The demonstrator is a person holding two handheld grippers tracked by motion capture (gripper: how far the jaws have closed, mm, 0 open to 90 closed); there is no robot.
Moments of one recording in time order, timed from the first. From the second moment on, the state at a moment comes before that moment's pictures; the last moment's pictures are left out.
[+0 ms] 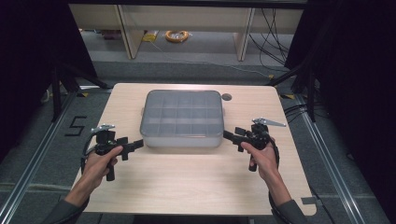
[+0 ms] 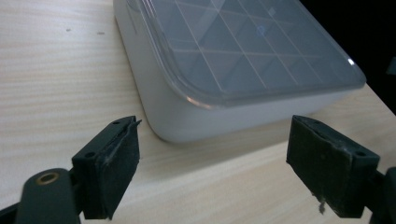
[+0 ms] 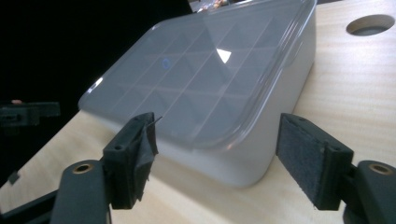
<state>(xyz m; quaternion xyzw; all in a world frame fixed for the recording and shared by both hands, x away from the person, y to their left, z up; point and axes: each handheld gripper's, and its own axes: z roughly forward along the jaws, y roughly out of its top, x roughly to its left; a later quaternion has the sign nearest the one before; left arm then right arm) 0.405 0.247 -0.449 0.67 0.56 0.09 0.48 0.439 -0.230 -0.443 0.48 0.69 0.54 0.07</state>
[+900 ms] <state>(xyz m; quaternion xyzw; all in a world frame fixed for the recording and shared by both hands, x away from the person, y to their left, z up) 0.496 0.239 -0.444 0.66 0.58 0.08 0.47 0.521 -0.214 -0.455 0.54 0.67 0.51 0.04</state>
